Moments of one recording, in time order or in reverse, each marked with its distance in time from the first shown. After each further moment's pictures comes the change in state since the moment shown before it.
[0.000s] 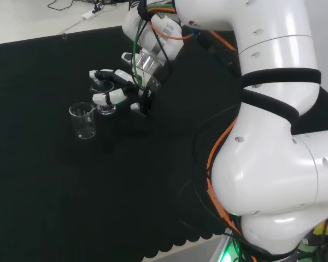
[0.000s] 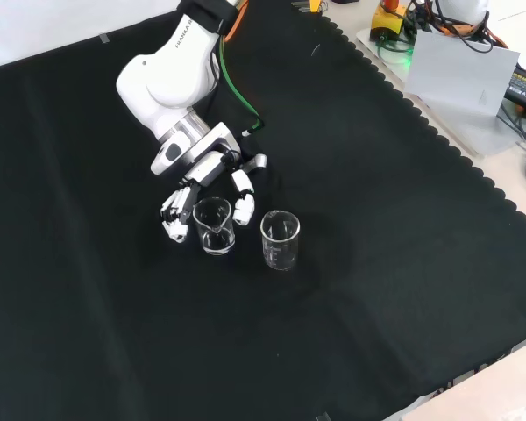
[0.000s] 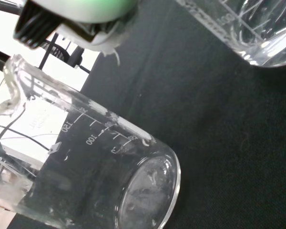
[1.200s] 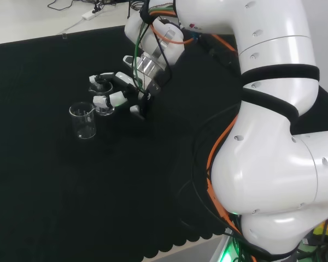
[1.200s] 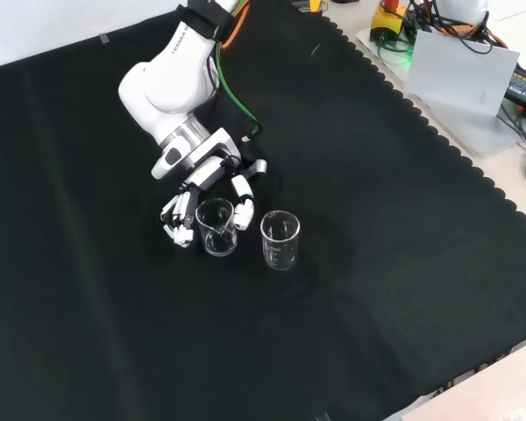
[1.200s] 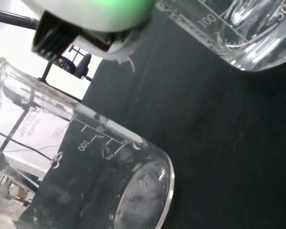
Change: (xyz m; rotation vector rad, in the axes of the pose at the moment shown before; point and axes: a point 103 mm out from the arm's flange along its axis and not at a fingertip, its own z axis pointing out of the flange) arm -0.009 0.002 0.005 -0.031 0.039 0.004
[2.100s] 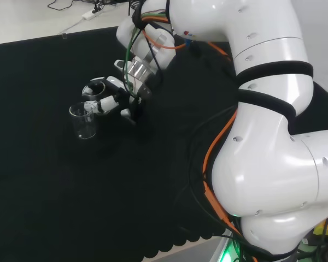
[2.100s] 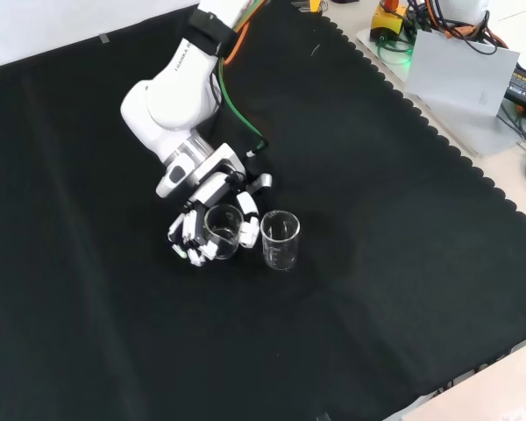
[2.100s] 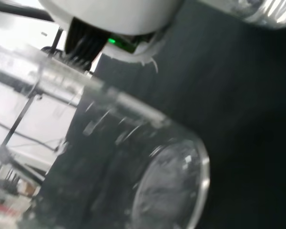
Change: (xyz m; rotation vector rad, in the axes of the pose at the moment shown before) arm 0.011 0.017 0.033 0.029 0.030 -0.002
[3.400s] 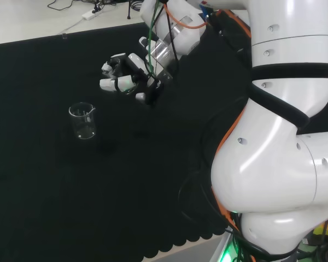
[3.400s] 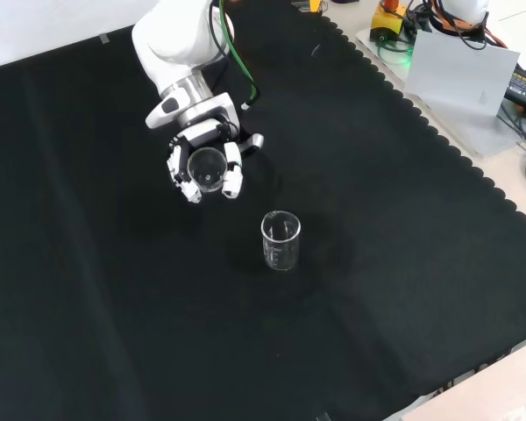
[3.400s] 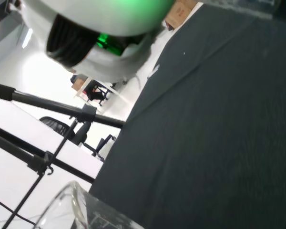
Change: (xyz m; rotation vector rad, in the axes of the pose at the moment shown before) arm 0.023 -0.034 -0.091 -0.265 -0.063 -0.015
